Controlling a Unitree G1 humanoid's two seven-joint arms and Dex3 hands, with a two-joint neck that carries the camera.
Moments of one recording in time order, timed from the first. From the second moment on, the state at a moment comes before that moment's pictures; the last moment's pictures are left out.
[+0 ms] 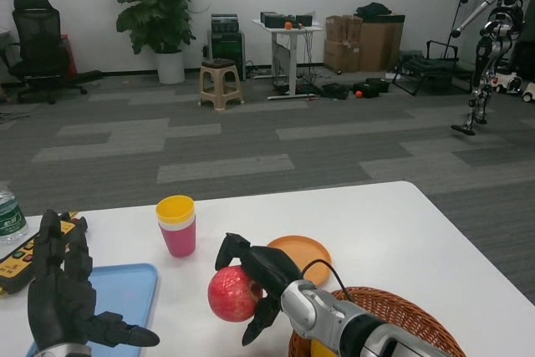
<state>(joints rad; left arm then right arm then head) -0.43 0.33 -0.64 0.85 -0.92 -1.14 0.27 -0.74 -0.14 0.65 1.12 -0.34 -0.51 -0.39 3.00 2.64</state>
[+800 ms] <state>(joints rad) -0.43 0.32 -0.64 0.85 -0.92 -1.14 0.27 -0.51 -0.21 0.20 0.67 -0.30 -0.57 -0.38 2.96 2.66</state>
